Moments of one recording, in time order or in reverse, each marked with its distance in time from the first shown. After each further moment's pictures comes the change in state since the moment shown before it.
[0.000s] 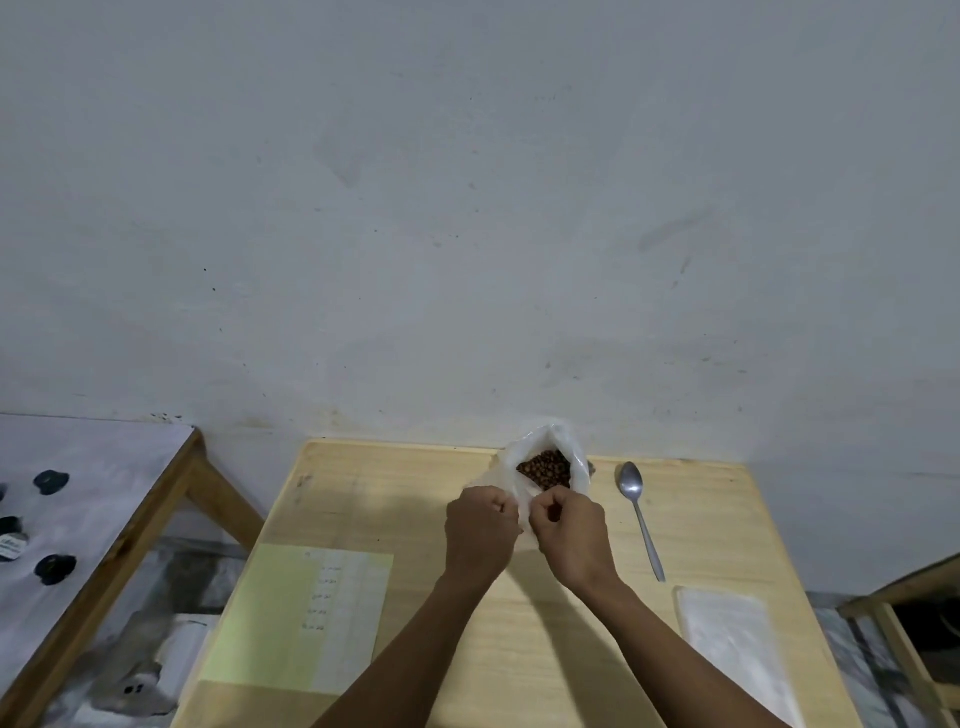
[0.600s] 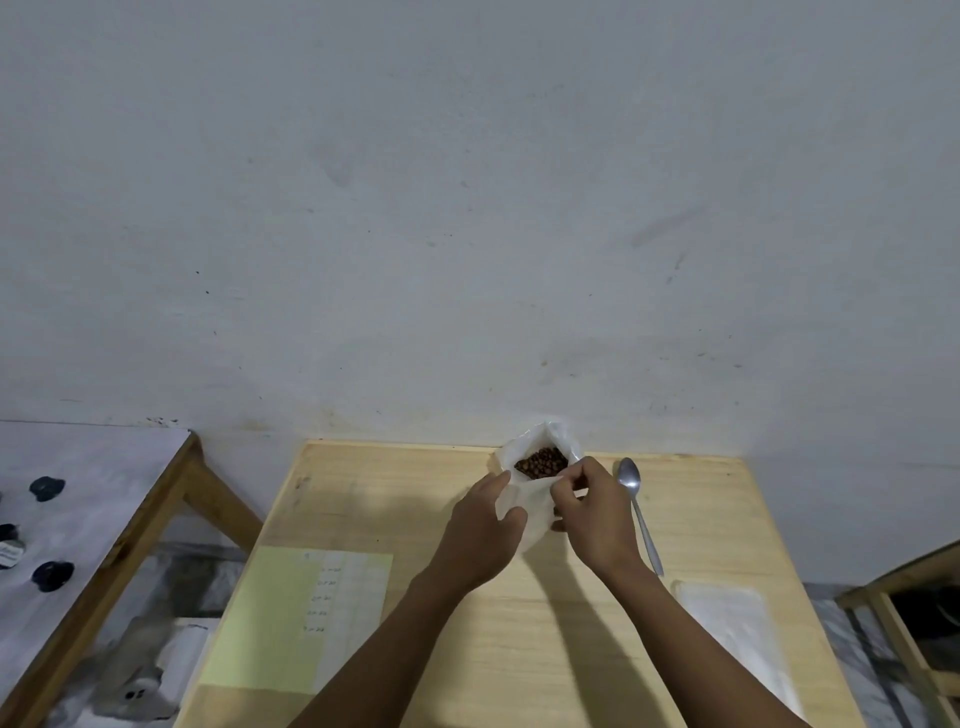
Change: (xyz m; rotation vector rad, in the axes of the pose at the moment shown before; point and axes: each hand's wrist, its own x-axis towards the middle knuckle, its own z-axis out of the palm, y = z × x) left_hand -0.010 0.011 -0.018 0.212 -0.244 0.156; right_hand 0.009 -0.001 -0.020 0.251 0.093 0.044
